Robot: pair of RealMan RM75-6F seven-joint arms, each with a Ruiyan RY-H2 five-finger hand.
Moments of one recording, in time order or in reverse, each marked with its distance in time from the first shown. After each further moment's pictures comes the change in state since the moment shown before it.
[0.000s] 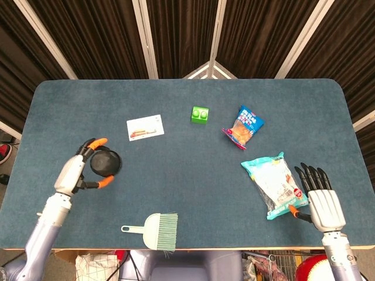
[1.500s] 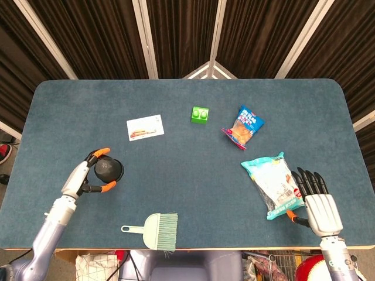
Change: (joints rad) left arm -0.046 -0.089 0.069 0.112 -0.131 -0.096 -0.114; right arm -0.014 -0.013 -0.029 -0.019 -0.024 0.011 -0.029
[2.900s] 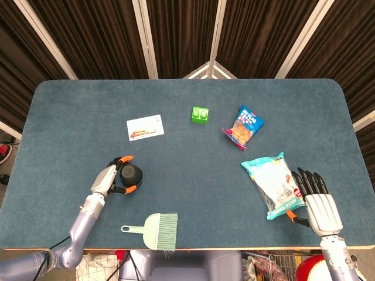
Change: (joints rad) left arm -0.101 -0.284 -0.010 0.275 -0.104 -0.105 0.189; right arm 0.006 0.005 0.002 0.010 0.013 -0.015 0.039
